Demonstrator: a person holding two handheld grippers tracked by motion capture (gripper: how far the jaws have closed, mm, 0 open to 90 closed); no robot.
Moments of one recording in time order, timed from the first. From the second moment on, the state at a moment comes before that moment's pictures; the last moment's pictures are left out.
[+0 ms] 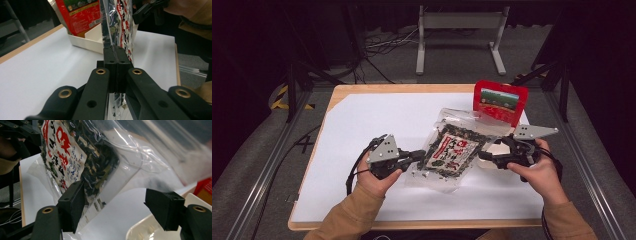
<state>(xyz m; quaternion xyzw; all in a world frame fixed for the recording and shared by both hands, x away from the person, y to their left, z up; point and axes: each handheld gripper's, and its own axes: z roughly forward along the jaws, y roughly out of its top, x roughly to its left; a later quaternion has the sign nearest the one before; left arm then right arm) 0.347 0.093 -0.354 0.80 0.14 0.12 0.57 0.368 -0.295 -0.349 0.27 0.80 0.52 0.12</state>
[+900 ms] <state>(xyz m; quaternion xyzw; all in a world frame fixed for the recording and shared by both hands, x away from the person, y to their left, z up) 0.355 0.111 -0.353 0.77 0.15 0.09 0.61 0.365 -0.271 -0.318 0.15 0.80 0.58 0.03</state>
